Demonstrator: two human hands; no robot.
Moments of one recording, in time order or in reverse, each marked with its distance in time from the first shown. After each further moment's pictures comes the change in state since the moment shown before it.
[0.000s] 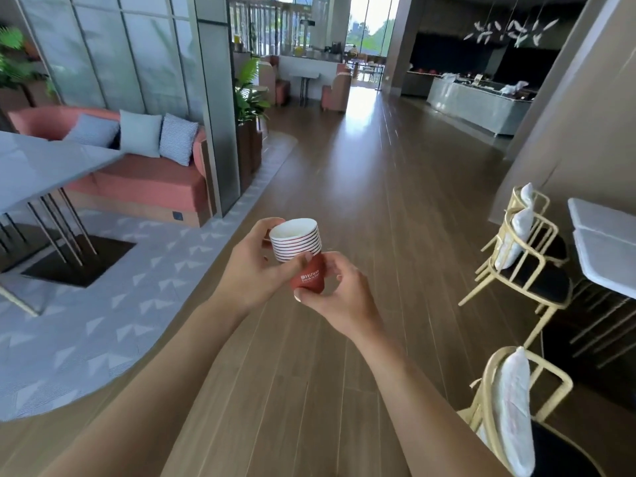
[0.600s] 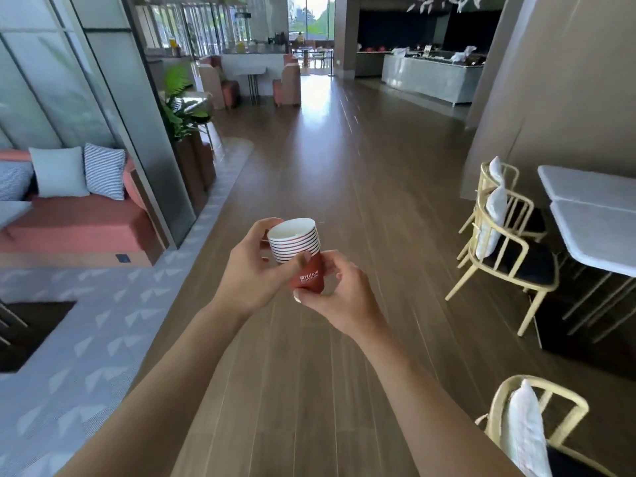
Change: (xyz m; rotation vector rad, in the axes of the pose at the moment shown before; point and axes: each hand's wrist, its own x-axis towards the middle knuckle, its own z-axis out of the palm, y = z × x) left_hand 0.244 -0.021 0.194 -0.023 -0.156 0.033; right_hand 0.214 0.158 -0.113 0.009 0.159 0.034
